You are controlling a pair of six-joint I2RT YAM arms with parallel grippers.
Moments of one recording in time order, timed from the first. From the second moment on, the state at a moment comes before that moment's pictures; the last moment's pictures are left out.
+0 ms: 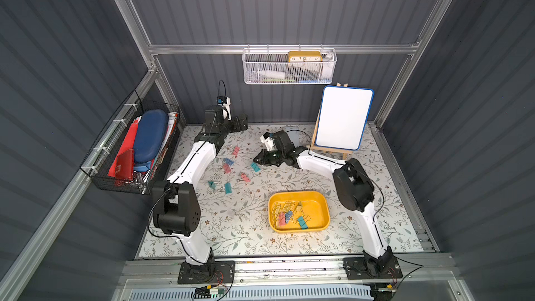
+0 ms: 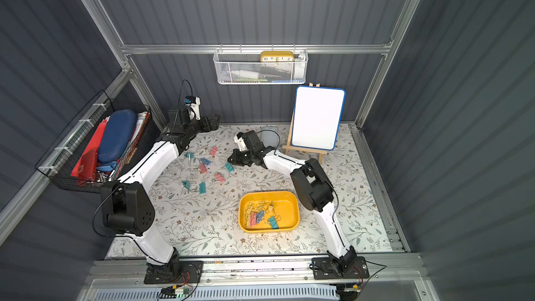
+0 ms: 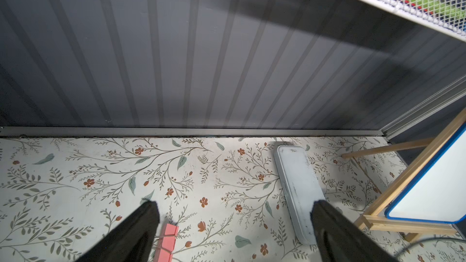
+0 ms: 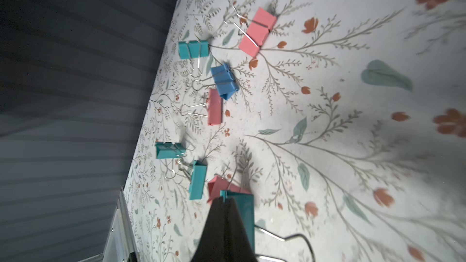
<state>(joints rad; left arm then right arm) -0.17 1.75 1.49 -0.11 0.20 -0.18 0.66 2.16 1.67 -0.13 -0.47 0.66</state>
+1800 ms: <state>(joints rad) -0.32 1.72 1.42 -0.24 0.09 -0.26 0.59 0.96 0.62 -0.22 0.06 0.73</state>
